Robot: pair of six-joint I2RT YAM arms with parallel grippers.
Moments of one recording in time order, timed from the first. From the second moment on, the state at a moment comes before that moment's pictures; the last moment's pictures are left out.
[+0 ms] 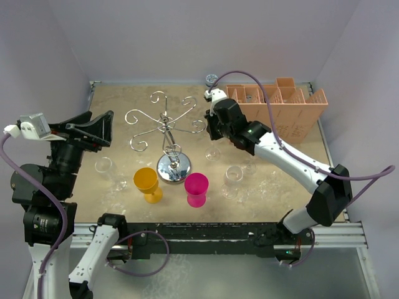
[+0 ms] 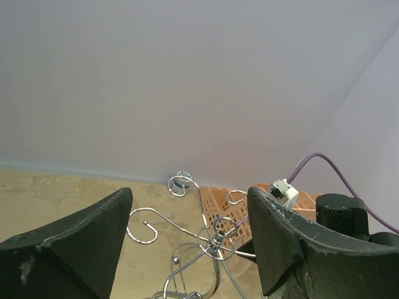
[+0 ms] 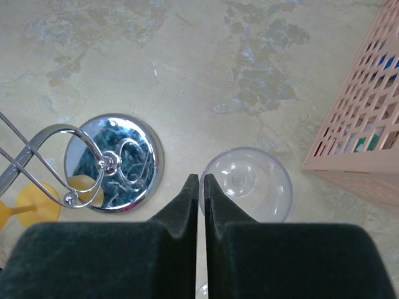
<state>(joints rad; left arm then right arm) -0.11 0.57 1.25 -0.38 0.07 -0.44 0.73 1.51 1.33 -0.42 0.17 0.20</state>
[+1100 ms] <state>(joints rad) -0.11 0.57 1.25 -0.35 0.08 -0.48 0.73 1.13 1.24 -0.32 0.26 0.27</state>
